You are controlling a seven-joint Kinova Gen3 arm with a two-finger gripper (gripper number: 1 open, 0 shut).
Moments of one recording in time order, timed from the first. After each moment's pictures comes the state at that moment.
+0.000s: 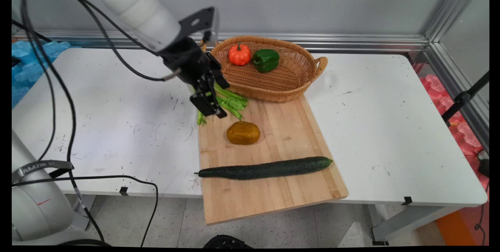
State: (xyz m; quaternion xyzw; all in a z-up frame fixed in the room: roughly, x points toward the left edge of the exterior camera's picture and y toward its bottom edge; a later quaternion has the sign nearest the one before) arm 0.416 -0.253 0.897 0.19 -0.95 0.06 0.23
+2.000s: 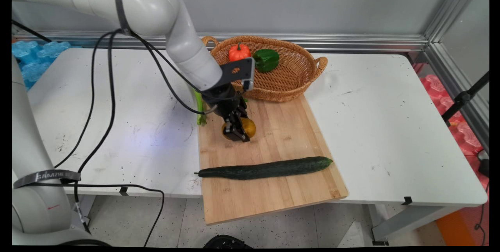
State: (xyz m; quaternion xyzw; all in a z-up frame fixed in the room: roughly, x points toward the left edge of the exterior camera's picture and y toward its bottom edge) arm 0.363 -0.287 0.801 0.17 -0.96 0.02 0.20
